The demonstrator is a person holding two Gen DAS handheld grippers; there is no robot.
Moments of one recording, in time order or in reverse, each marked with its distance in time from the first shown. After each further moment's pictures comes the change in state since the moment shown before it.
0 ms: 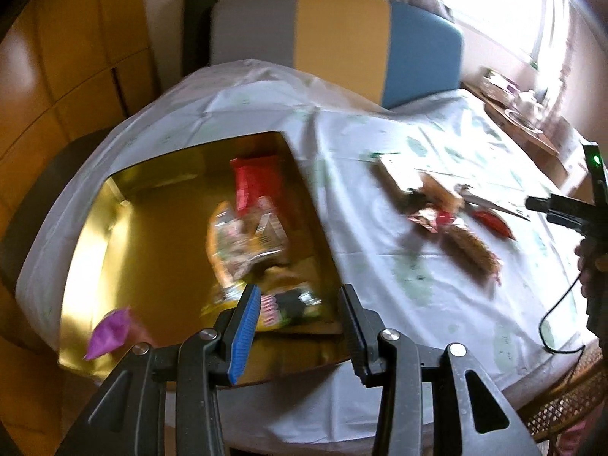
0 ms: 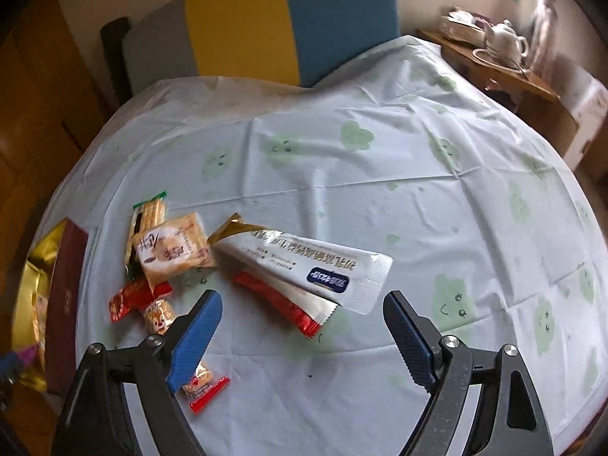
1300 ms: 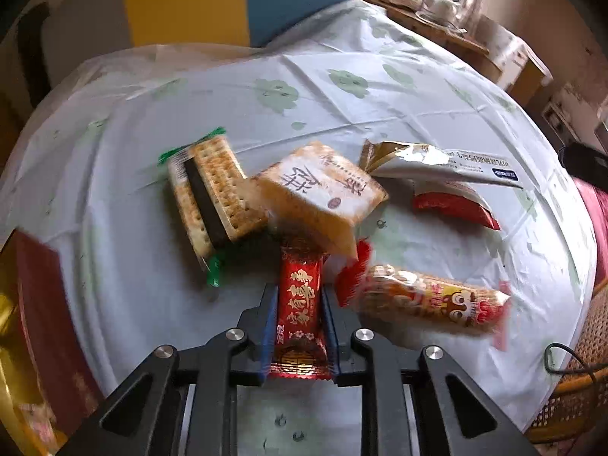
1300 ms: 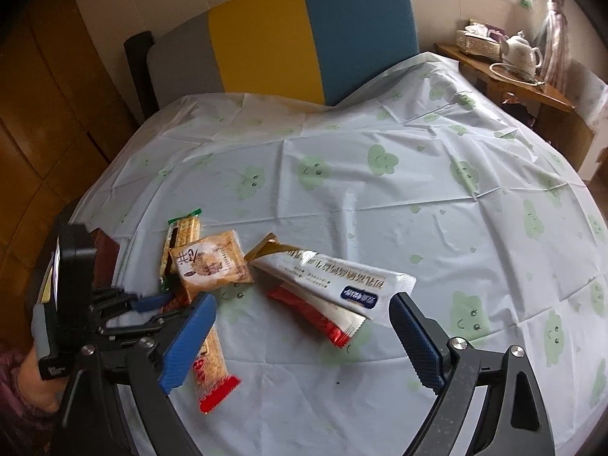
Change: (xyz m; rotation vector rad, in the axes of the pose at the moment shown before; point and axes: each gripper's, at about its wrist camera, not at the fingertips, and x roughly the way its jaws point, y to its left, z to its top) left arm 0.154 -0.143 0.073 0.327 0.216 -0.231; right arm -0.019 0.011 0.007 -0.014 -0.077 0.075
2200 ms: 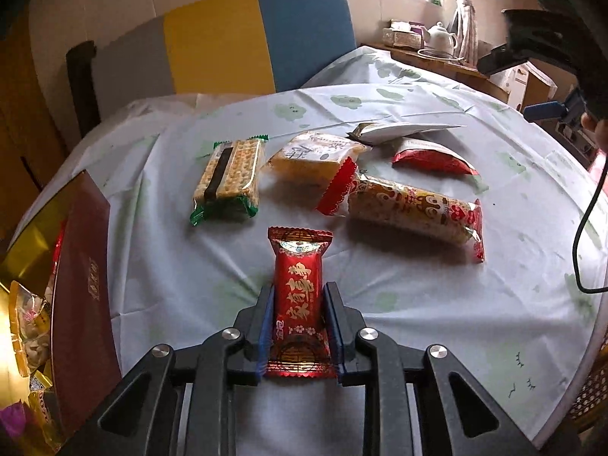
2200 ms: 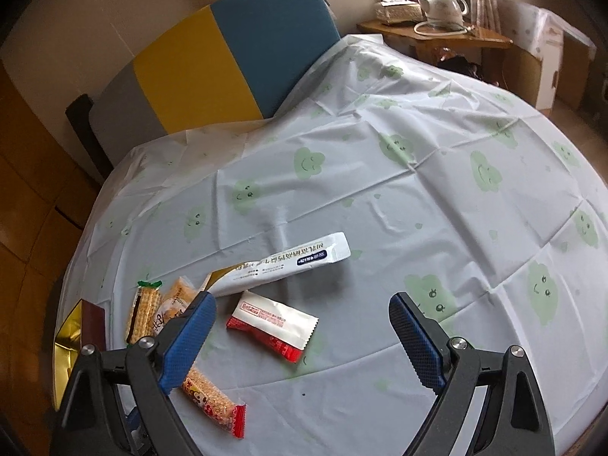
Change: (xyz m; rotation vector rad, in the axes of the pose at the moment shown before) left arm -0.028 -0.029 -0.102 0.039 -0.271 0.164; right arm 0.004 -0.059 0.003 0.283 0.003 -0.042
